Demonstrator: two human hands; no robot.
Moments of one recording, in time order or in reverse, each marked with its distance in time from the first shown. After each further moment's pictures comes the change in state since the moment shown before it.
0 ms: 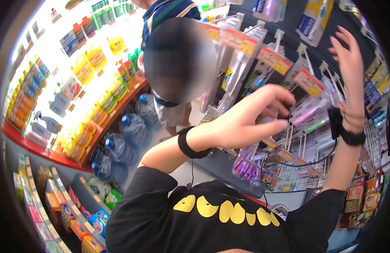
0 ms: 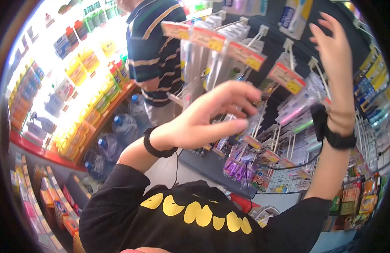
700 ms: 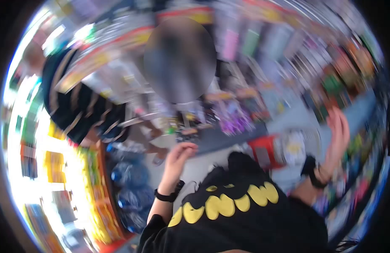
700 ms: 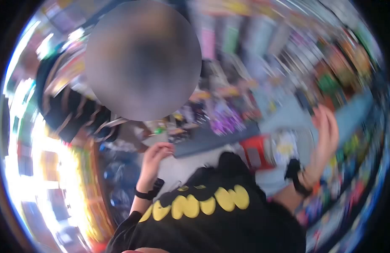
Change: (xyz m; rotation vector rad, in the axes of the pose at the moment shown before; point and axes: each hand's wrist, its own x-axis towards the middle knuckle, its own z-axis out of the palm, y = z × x) left_hand -0.146 -0.128 0.024 -0.203 0.106 -0.850; right_hand -0.360 -0.018 -0.157 -0.178 0.588 0.769
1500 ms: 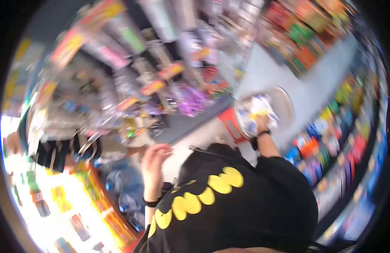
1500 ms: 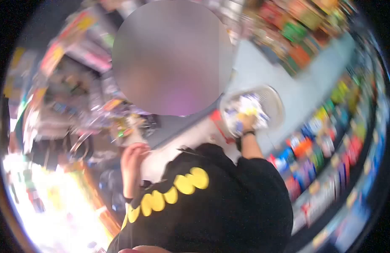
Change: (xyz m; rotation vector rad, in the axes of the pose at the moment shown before) left_hand -0.002 0.005 0.208 0.005 0.052 -0.138; right_hand -0.105 0.519 -0.124 -0.729 -0.271 0.611
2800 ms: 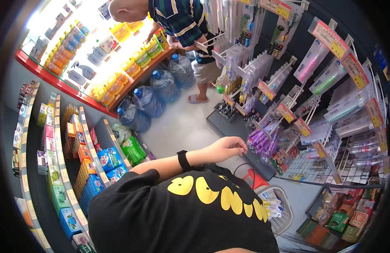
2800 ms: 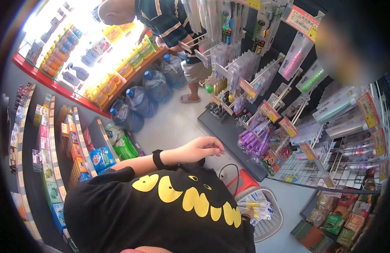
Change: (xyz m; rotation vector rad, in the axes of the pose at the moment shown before) left_hand -0.013 -0.031 0.026 -0.167 0.118 0.091; right_hand 0.033 0.001 0.018 -0.714 -0.399 -0.082
